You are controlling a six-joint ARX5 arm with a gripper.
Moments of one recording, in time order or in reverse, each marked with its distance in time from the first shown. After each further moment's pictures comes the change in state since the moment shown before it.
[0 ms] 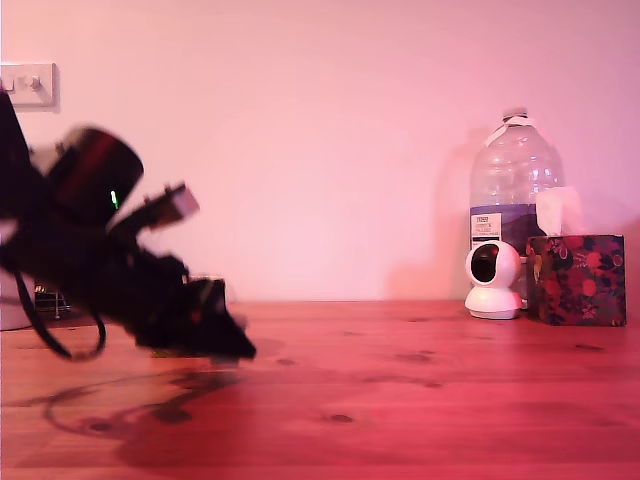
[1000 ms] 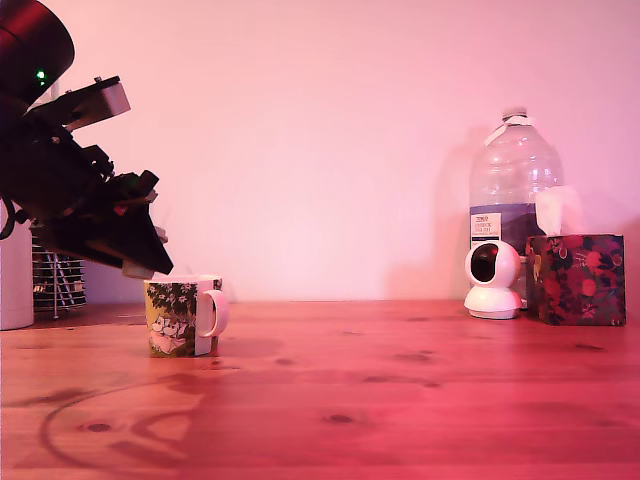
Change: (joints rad) arm 0.107 -0.352 0.013 -0.412 -0.178 -0.009
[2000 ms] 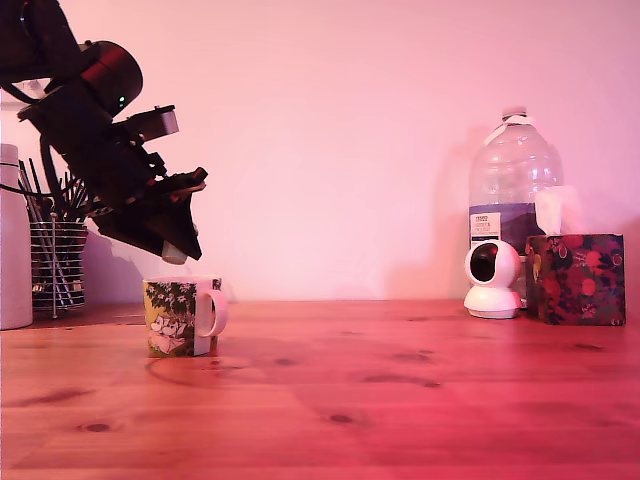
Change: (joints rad) arm 0.057 0.376 0.560 -0.320 0.020 -0.016
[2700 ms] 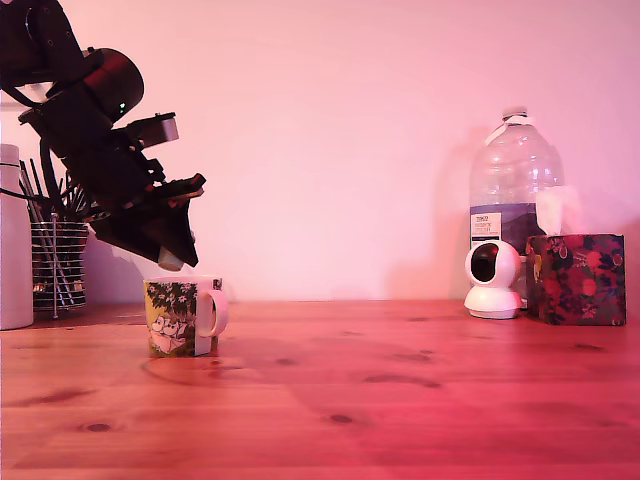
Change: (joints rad) arm 0.007 0.010 0.003 -0.024 -0.007 0.009
